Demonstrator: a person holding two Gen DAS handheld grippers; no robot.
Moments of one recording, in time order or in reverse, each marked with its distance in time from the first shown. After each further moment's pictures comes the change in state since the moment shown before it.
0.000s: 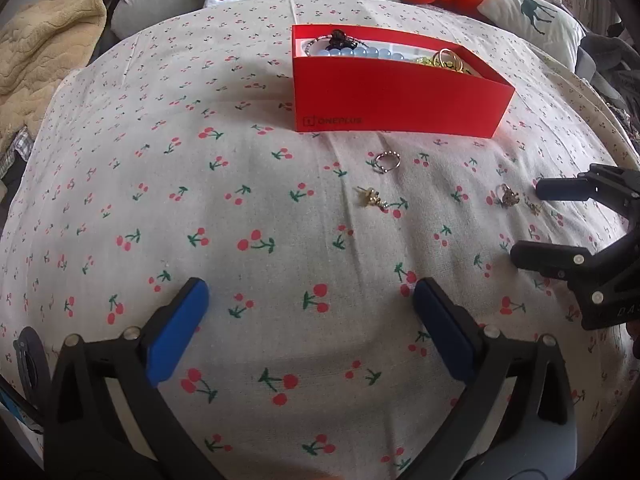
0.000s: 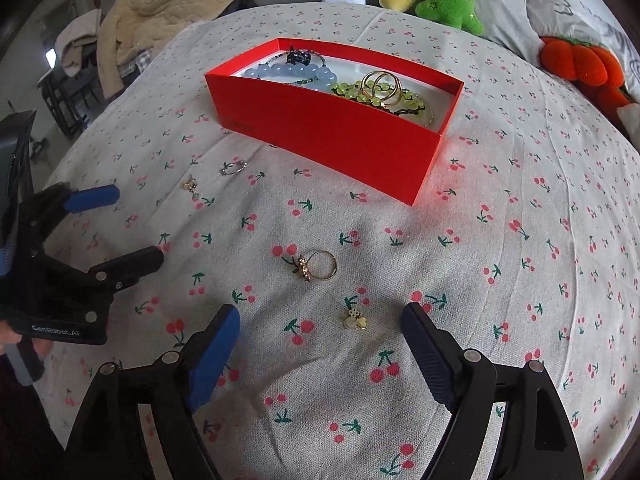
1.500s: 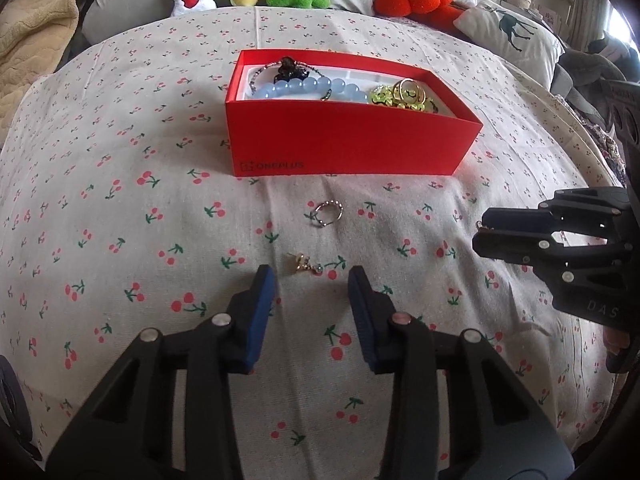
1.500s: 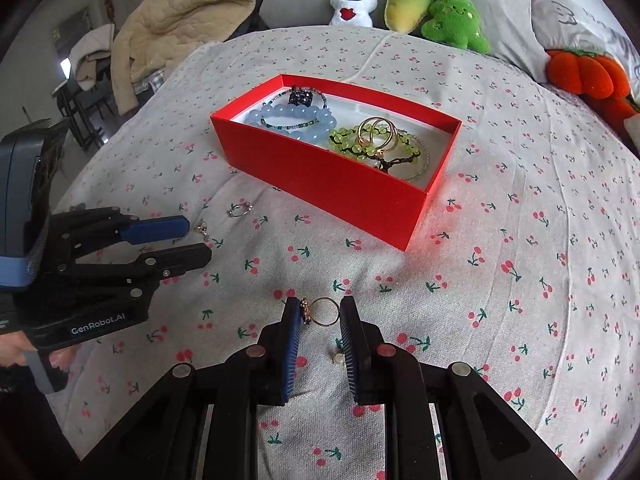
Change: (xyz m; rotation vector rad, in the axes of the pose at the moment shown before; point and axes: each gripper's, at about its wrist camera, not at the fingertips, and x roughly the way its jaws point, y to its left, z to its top) left arm 0.006 -0.018 0.029 -0.007 -0.024 -0.136; right arm -0.017 -0.011 0.012 0.000 -0.053 0.056
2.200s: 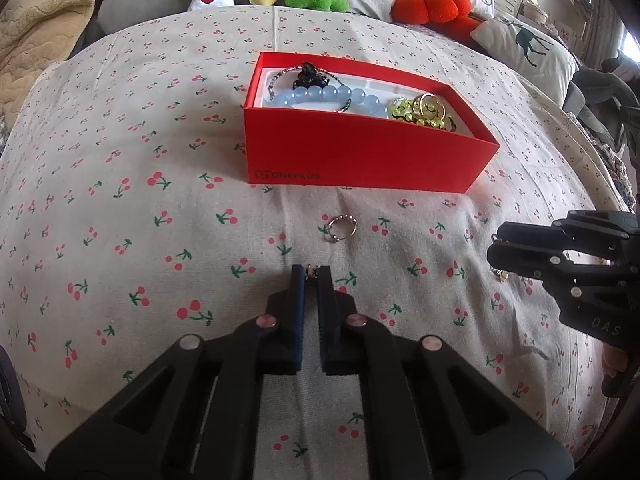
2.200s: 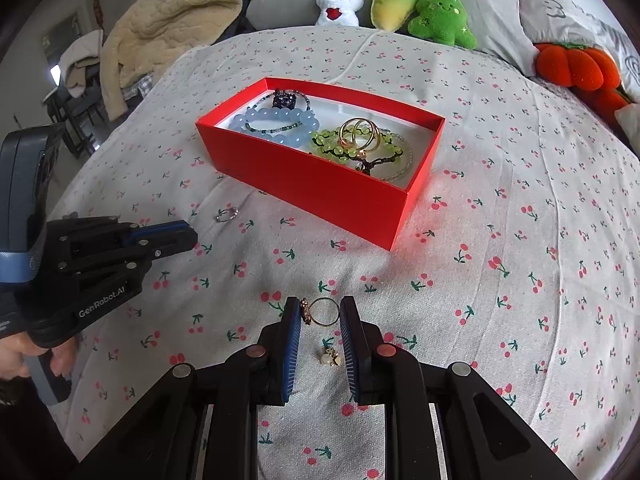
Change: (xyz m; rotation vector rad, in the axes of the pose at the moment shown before) left arm 0.000 0.008 0.005 -0.068 -0.005 0.018; right arm -0.004 -0.004 0.003 0.036 -0.006 -0.023
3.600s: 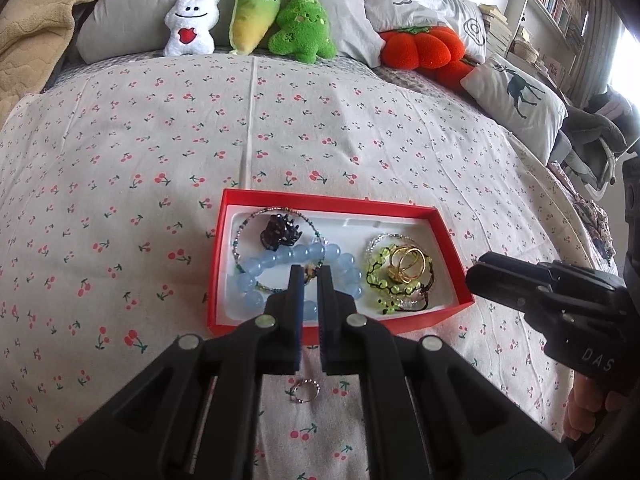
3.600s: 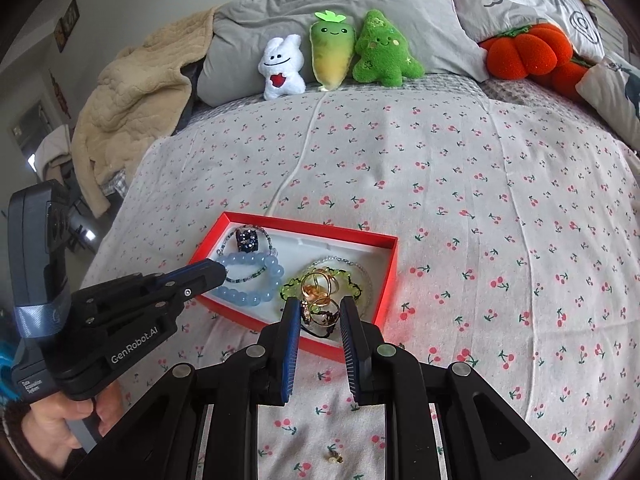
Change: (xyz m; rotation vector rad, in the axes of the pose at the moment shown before) left arm 0.007 -0.004 0.096 -0.036 -0.081 -0.098; right arm -0.023 -0.038 0.073 0.248 -0.145 0.005
